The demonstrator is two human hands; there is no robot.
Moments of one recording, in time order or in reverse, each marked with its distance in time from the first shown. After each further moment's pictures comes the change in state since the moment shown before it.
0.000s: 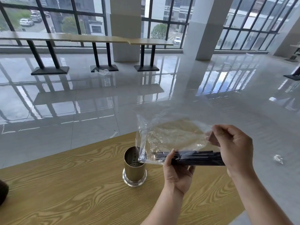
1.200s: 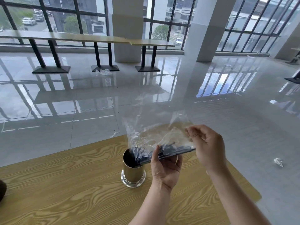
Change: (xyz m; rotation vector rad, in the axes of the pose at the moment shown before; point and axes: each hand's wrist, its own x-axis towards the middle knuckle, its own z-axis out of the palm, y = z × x) left_hand 0.003 0.034 -0.002 -0.068 0.008 0.124; right_hand -0.008 -0.018 0.046 -0.180 -0.161 -0.062
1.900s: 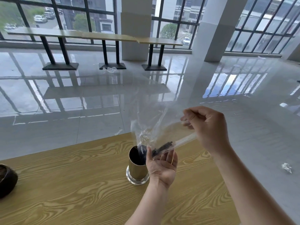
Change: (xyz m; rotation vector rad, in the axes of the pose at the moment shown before) left_hand -0.001 0.023 -0.016 -0.140 0.167 0.046; right_hand 0.039 -0.043 0.014 0.102 -0.076 -0.052
